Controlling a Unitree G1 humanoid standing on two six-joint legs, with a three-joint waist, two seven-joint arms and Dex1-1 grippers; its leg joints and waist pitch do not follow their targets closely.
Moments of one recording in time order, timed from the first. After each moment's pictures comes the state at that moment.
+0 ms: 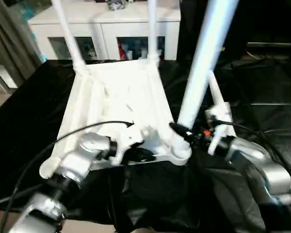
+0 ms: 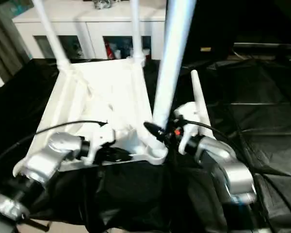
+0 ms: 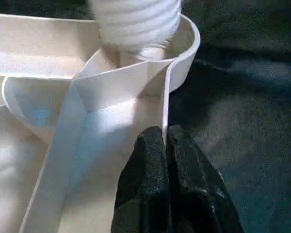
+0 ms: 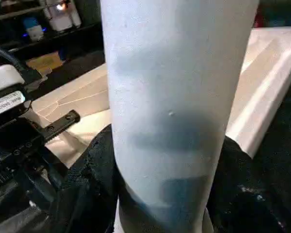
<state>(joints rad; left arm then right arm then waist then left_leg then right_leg) -0.48 0.34 -0.36 0.35 -0.05 0.23 -1.09 -0.30 -0.34 0.06 0.01 0.41 0.47 0.71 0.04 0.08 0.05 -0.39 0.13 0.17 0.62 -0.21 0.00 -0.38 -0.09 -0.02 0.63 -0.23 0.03</state>
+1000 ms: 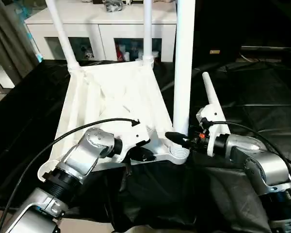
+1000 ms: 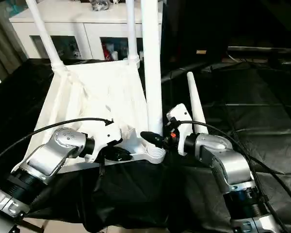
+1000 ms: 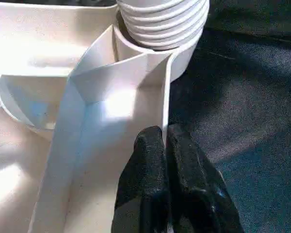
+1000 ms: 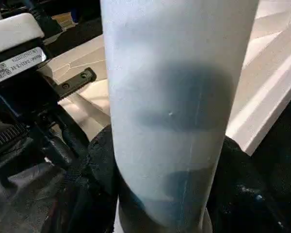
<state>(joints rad) -0.54 0.38 -0.43 0.29 0.00 0.39 -1.08 -0.36 -0.41 0.12 0.08 0.38 0.52 0.81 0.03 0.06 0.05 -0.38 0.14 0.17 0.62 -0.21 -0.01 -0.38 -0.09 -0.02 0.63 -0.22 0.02</state>
